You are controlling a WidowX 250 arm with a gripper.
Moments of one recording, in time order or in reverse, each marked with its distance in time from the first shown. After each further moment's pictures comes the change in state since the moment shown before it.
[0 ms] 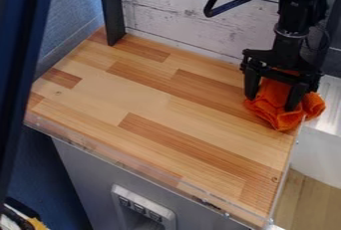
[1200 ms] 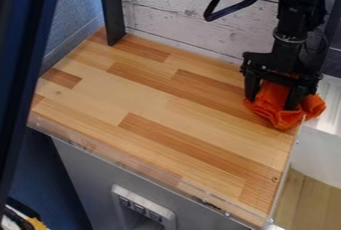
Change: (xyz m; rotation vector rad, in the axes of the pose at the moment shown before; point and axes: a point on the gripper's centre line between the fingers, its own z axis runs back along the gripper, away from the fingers) arm 0.004 0.001 -0.009 0.006 -0.021 -0.013
